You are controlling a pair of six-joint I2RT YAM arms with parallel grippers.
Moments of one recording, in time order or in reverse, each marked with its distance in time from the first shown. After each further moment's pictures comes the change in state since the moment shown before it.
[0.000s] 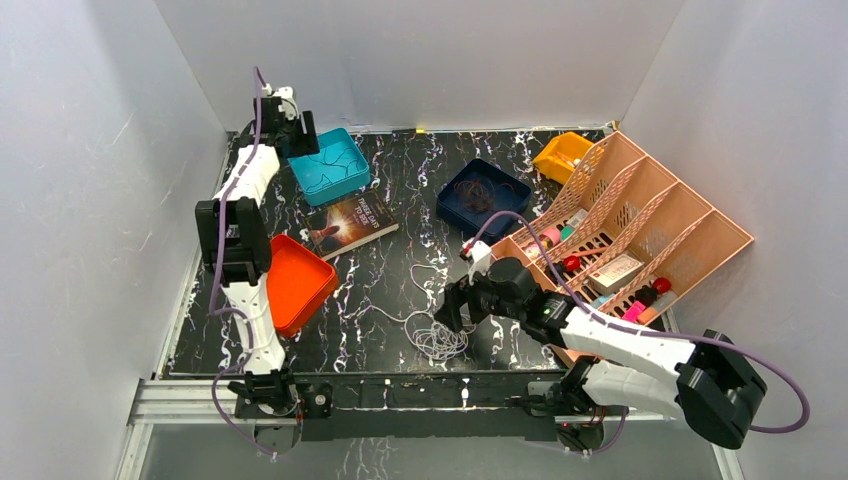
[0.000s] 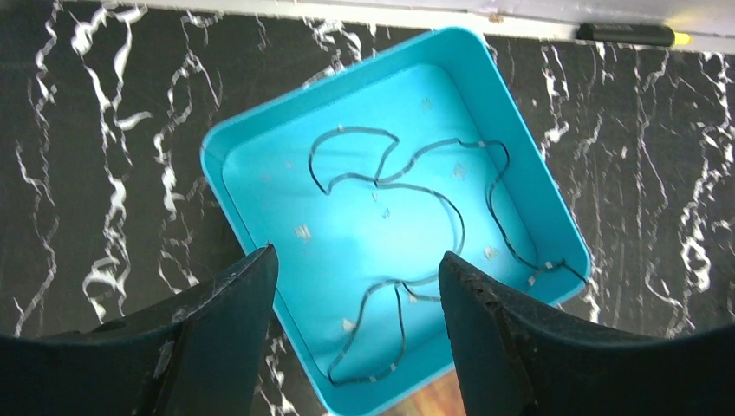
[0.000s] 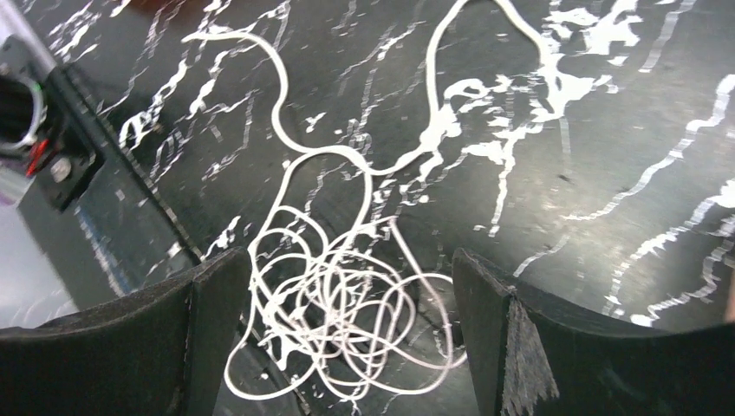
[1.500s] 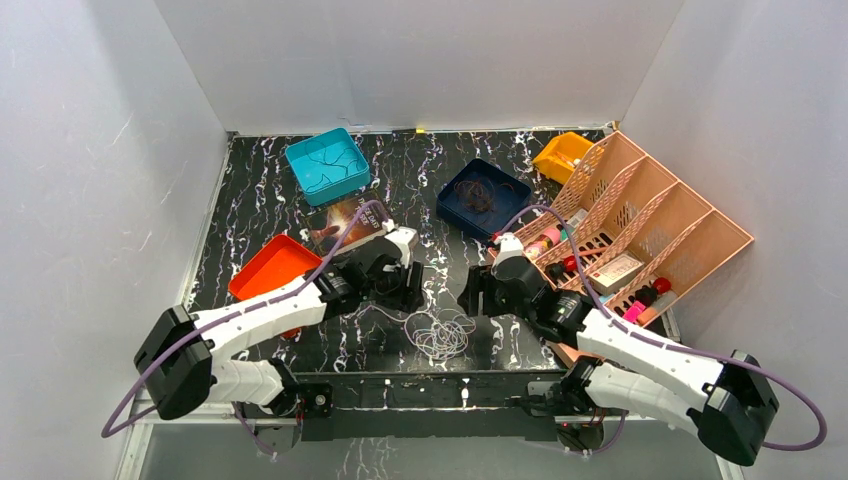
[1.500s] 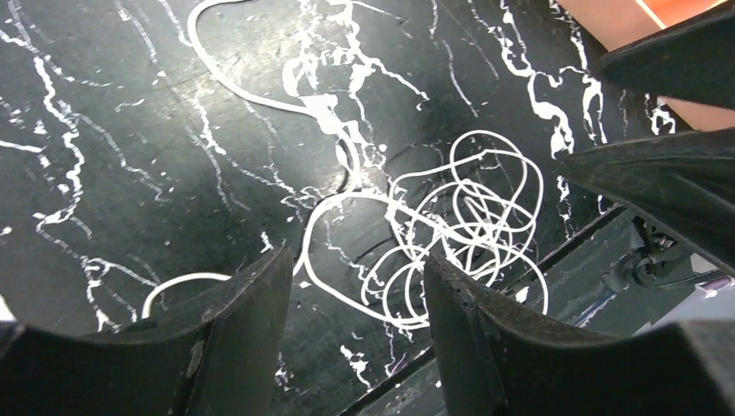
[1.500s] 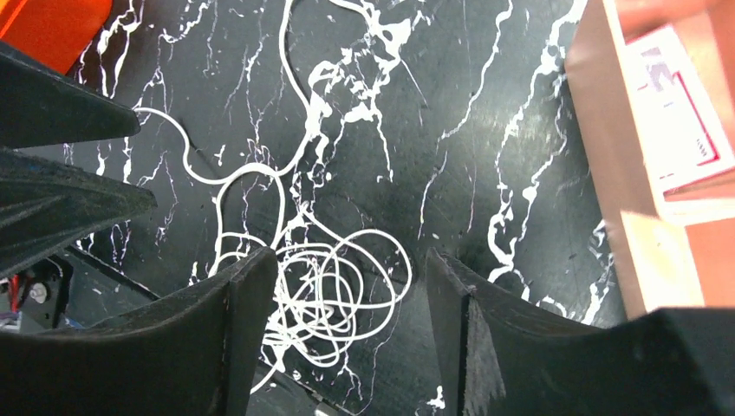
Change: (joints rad) left arm -0.914 -0.922 -1.102 -0.018 -0.101 -0.415; right arm 0.000 -0.117 0.090 -0.332 0.336 0.257
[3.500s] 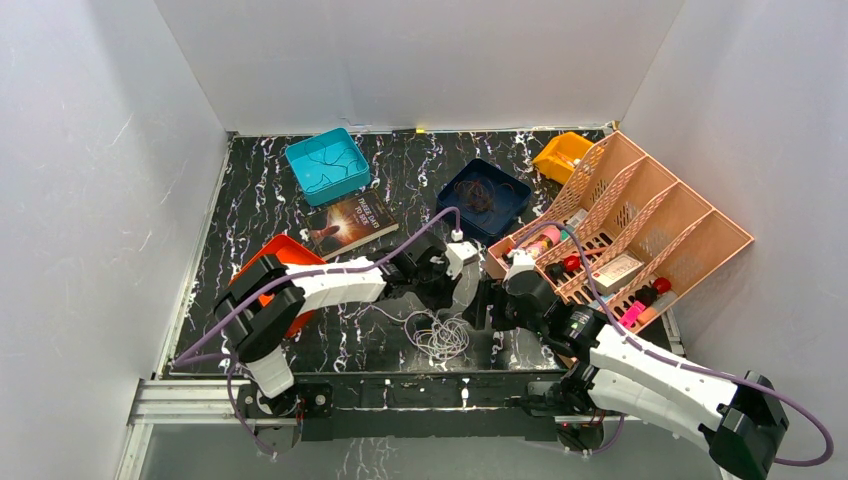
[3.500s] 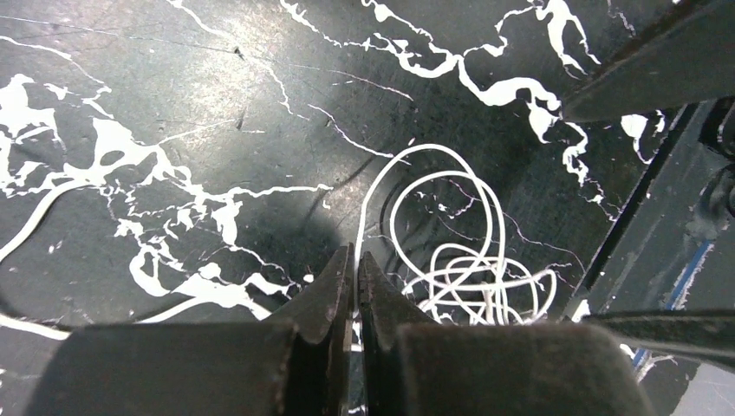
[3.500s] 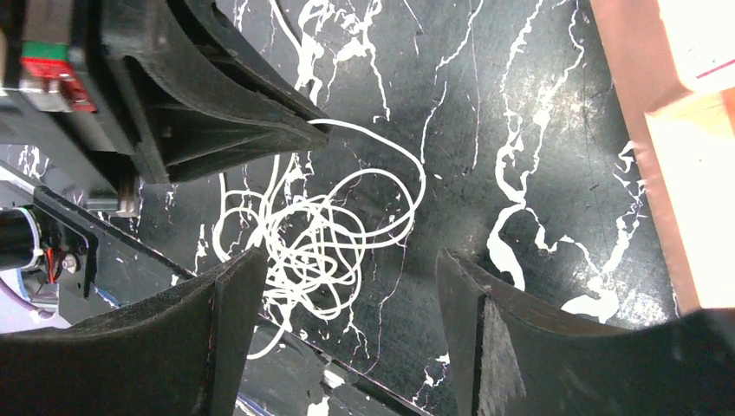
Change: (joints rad) left arm -0.053 0.461 0.179 0.242 0.274 0.409; right arm 0.000 -0.153 -0.121 -0.057 -0.051 0.129
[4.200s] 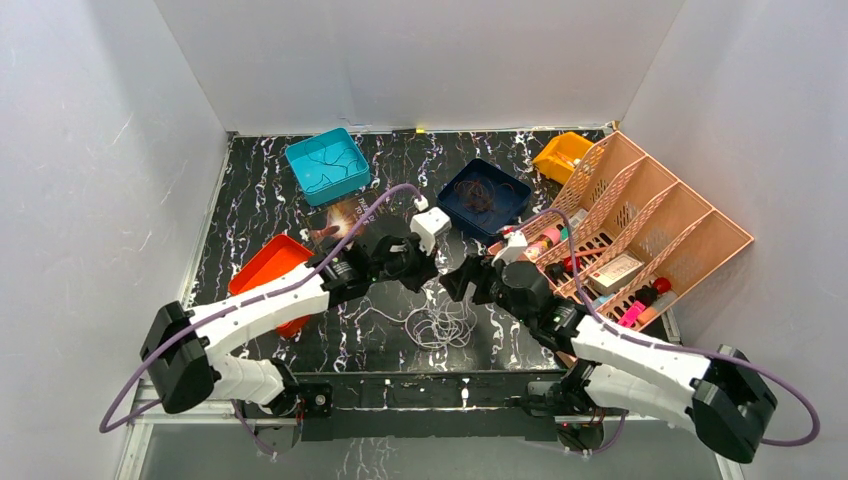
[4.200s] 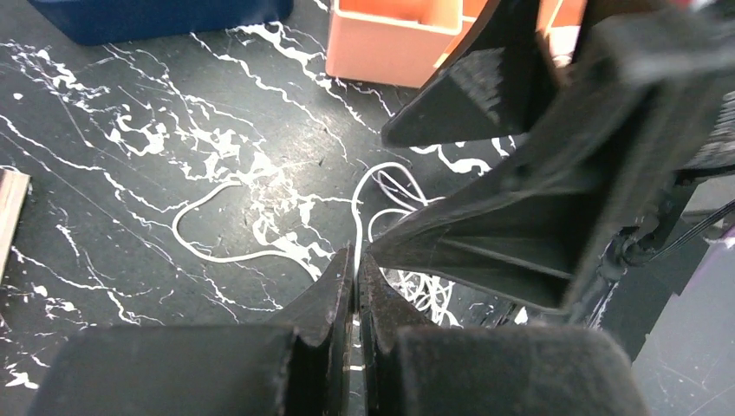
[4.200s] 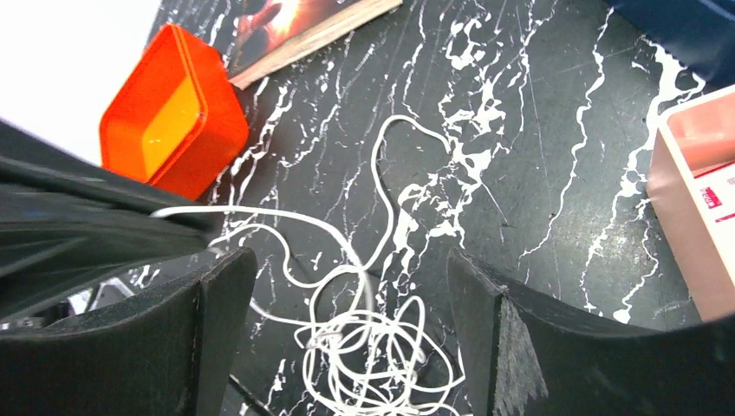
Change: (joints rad) left arm 0.010 -0.402 0.007 -0.147 -0.173 -0.045; right arm 0.000 0.126 -0.018 0.497 0.084 -0.022
